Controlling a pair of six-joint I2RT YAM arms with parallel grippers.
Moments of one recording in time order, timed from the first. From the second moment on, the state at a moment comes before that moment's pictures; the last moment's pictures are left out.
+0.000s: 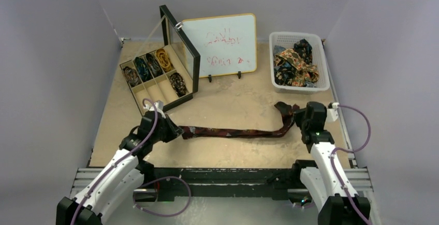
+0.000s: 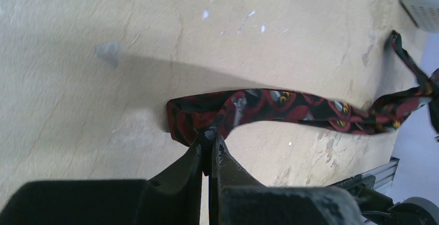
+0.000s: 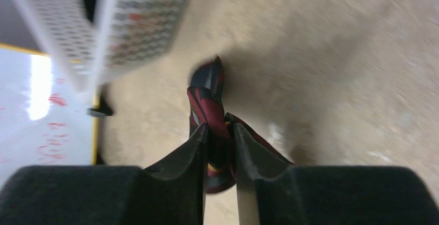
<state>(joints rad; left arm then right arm) -0.39 0.65 0.36 -0.39 0.10 -0.83 -0.04 0.77 0.43 -0.27 0.20 1.09</state>
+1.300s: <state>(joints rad) -0.39 0.73 0.52 -0.58 -0.02 -0.87 -0.06 1.24 0.56 -0.36 0.16 0.94</state>
